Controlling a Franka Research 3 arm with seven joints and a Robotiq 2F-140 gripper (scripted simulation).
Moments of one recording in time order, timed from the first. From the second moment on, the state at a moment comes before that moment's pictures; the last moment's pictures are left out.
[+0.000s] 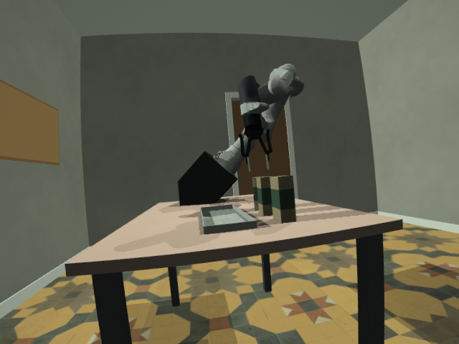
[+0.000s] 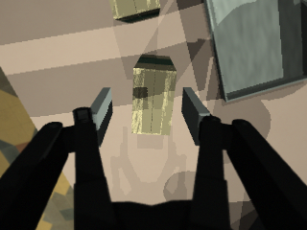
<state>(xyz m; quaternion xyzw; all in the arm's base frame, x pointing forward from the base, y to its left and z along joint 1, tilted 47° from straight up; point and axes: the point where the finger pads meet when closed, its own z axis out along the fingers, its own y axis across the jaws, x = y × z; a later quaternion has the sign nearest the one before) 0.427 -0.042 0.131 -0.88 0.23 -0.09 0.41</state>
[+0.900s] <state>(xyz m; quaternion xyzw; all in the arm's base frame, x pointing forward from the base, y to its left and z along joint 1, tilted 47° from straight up) 0.538 -0.104 0.137 -0.91 0.19 -0.11 0.35</state>
